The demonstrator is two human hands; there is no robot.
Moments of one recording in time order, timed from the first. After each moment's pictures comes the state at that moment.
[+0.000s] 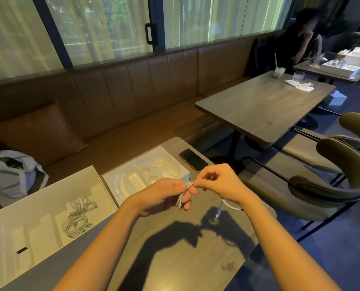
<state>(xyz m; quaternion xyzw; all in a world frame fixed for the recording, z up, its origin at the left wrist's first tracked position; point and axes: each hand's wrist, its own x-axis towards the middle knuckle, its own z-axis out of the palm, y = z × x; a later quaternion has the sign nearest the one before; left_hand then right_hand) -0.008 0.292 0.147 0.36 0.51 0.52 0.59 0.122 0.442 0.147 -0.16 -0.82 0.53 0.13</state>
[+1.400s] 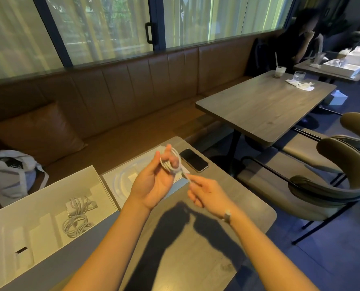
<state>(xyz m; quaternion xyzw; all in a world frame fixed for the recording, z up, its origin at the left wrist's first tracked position) -0.014 0.305 0.153 0.07 0.11 0.80 0.58 0.118 0.408 0.127 -0.21 -0.74 0.63 0.08</state>
